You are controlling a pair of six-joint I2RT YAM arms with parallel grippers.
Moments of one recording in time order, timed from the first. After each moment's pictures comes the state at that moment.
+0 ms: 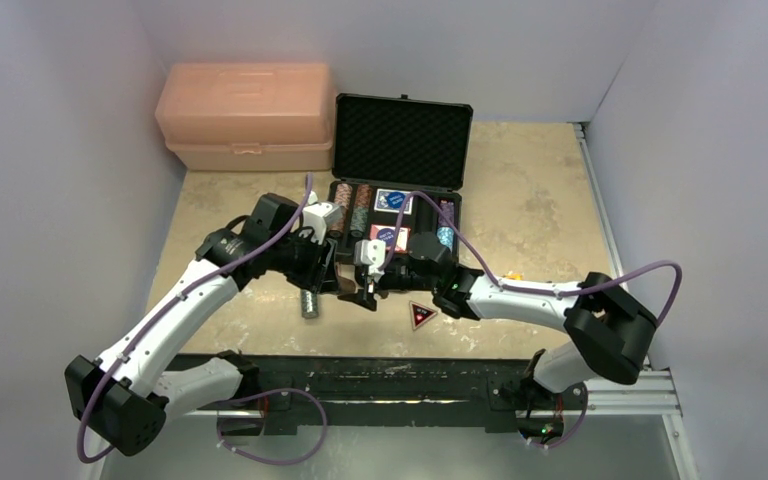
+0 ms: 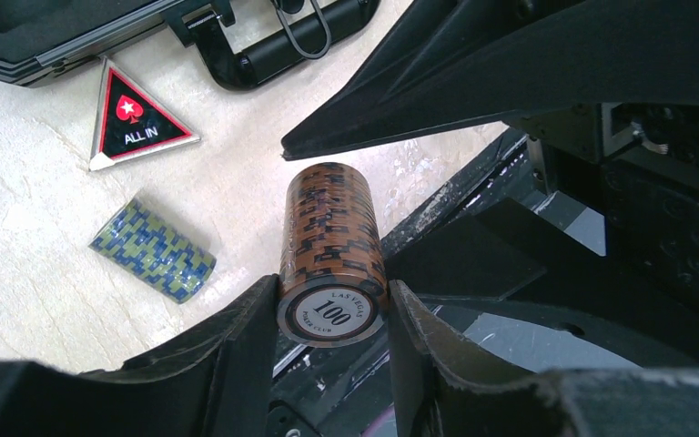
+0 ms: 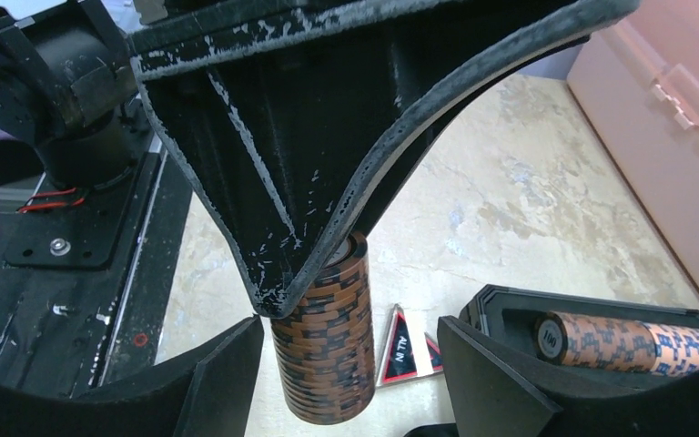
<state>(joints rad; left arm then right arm) -0.52 1.08 1.02 -0.88 0.40 -0.17 0.96 1.46 0.74 0.53 -0.45 -0.28</state>
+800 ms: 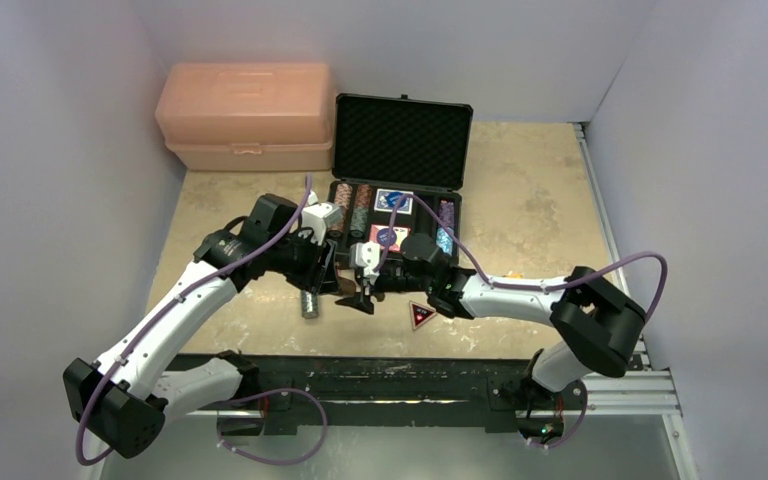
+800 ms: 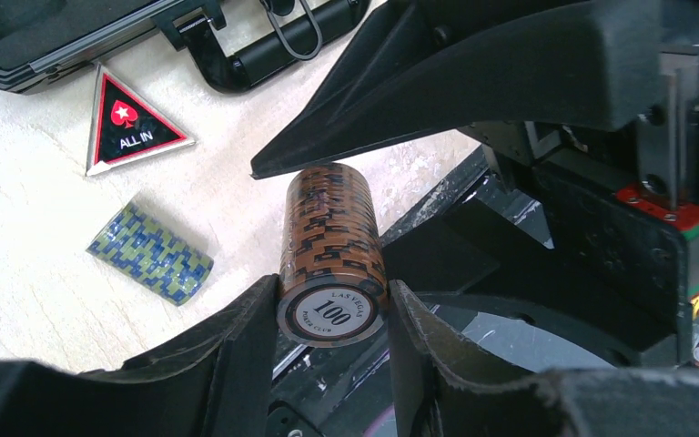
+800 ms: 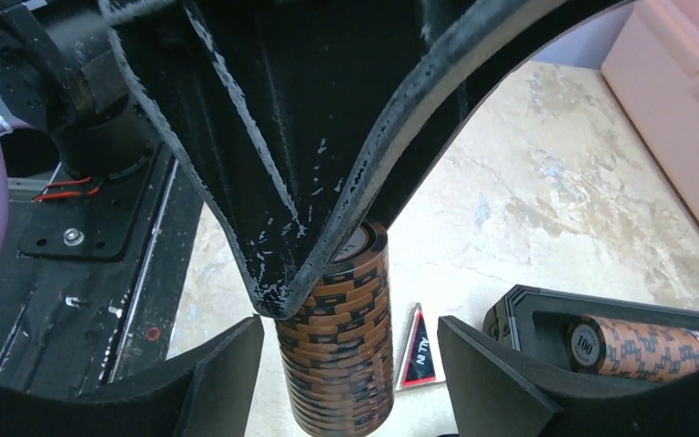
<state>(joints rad) -0.52 1.07 1.02 -0.88 0.42 -0.15 0.97 1.52 0.75 0.55 -0.49 -0.27</state>
